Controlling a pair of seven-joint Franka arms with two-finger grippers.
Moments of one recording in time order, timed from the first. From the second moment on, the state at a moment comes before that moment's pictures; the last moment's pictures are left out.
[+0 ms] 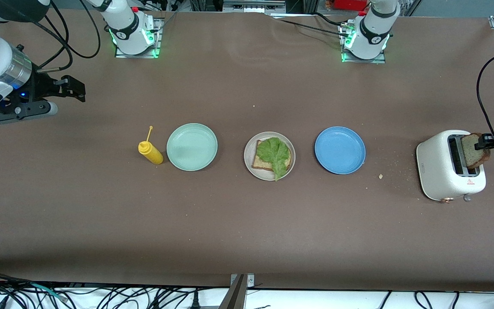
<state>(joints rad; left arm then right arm) 0.44 0.29 -0.04 -1.79 0.02 1.98 0.41 0.10 0.05 0.03 -1.61 -0.04 1.51 -0.09</state>
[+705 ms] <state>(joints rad) 0.43 0.21 -0.27 -1.48 0.10 1.54 0.41 0.10 0.08 0.00 -1.59 -0.08 1.52 -0.04</state>
